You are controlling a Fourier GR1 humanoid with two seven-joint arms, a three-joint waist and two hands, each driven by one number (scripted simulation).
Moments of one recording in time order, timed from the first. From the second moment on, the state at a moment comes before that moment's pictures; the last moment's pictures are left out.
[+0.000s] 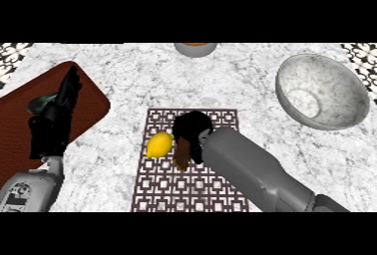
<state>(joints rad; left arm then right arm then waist) -0.22 0.31 -0.07 -1.57 -0.07 0.24 0.16 -0.91 -0.02 0.82 -0.78 0.48 0.42 0.31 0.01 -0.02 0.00</state>
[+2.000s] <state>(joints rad) -0.22 0.30 -0.01 -1.59 -0.09 0.18 0.16 -0.36 -0.34 0.21 -1.78 0.56 -0.31 0.57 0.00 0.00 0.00</state>
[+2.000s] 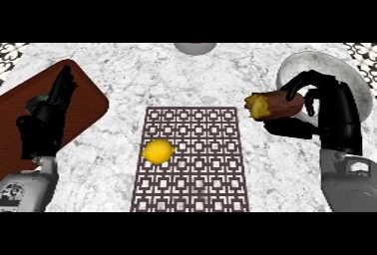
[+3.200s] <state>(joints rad) -0.26 0.26 -0.02 -1.56 -0.12 0.16 0.16 -0.74 -0.47 -0.20 -0.57 0.48 -0.41 -0.17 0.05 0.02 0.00</state>
